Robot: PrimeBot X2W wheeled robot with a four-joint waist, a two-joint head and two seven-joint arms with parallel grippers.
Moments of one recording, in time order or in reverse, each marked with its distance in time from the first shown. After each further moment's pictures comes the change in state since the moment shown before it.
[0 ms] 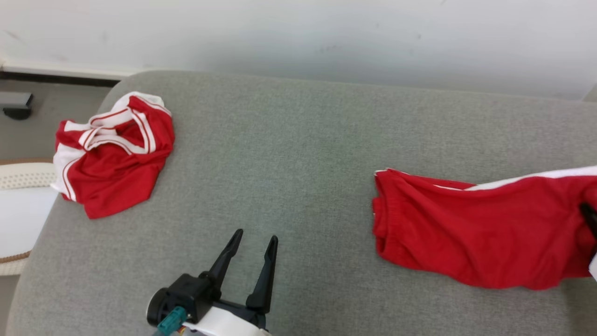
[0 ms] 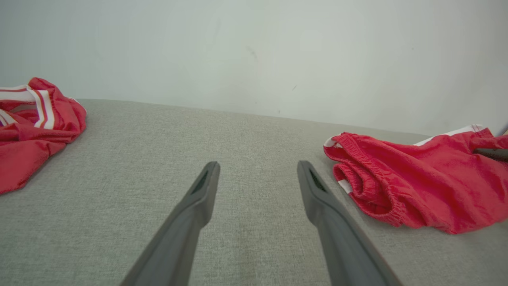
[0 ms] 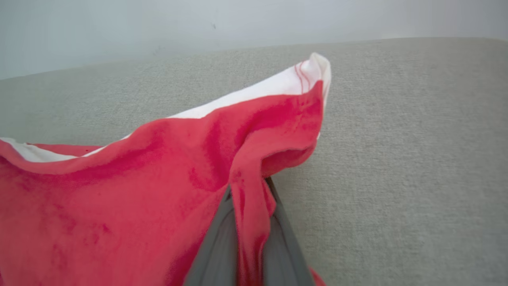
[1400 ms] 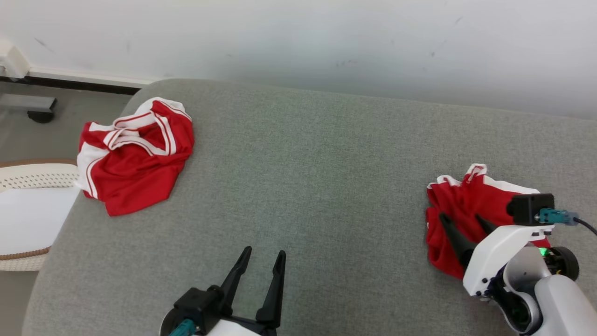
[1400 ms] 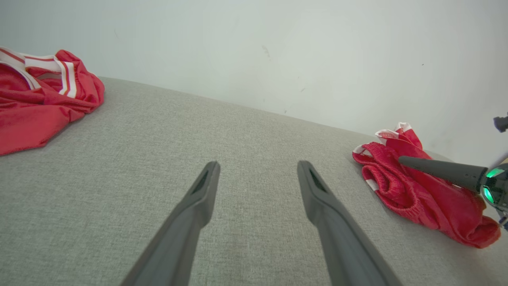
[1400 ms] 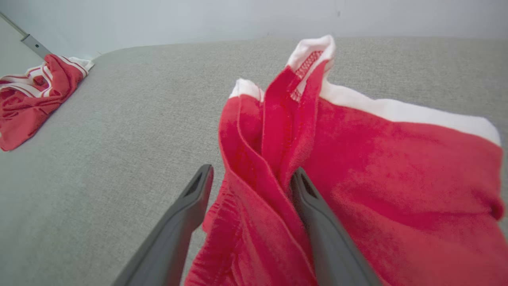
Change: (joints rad) left arm 0.060 -0.036 -0.030 -0.001 -0.062 0.036 0.000; right arm 0.012 0.304 0.098 -0.045 -0.182 0.000 -0.001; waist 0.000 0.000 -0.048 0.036
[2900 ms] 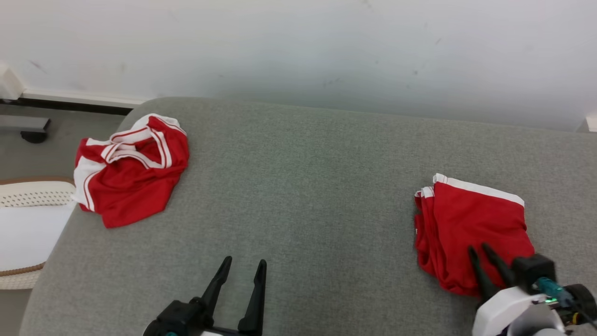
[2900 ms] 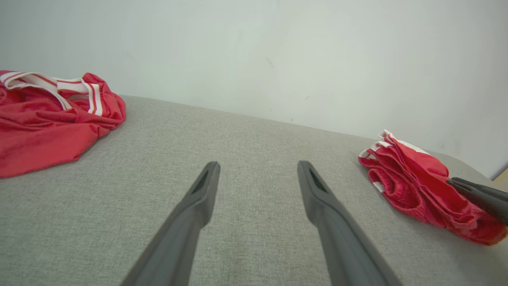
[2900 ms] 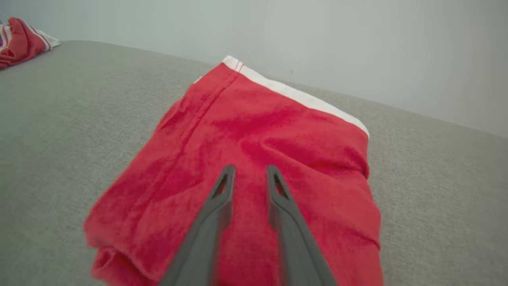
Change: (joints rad) left arm 0.066 0.000 0.091 -0.020 0.070 -0.029 0.000; right arm 0.164 -0.014 -0.029 0.040 -0.317 0.001 -0.416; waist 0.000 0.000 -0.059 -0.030
